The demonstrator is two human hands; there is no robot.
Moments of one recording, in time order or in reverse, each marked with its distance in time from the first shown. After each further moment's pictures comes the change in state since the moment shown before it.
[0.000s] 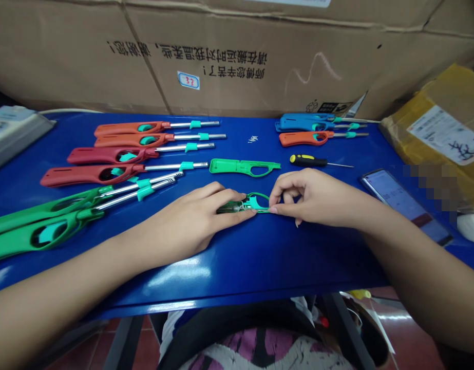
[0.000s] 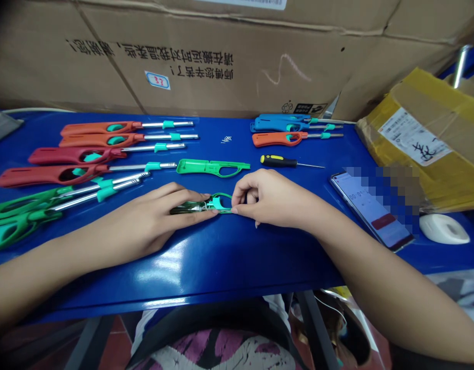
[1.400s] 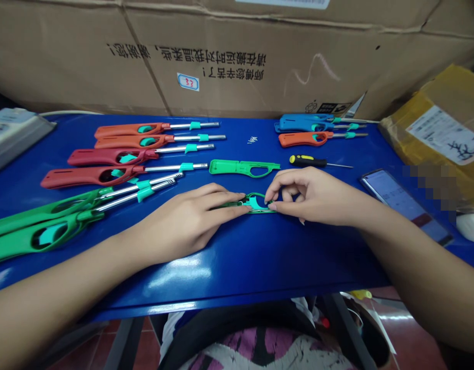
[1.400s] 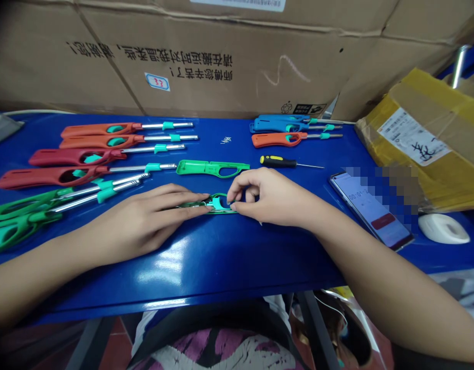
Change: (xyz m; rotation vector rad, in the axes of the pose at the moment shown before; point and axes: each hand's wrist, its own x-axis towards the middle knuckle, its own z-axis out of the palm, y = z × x) left_hand -0.004 -0.006 0.001 -0.084 0.111 0.018; right_hand -0.001 0.002 -0.001 0.065 0.040 -0.115
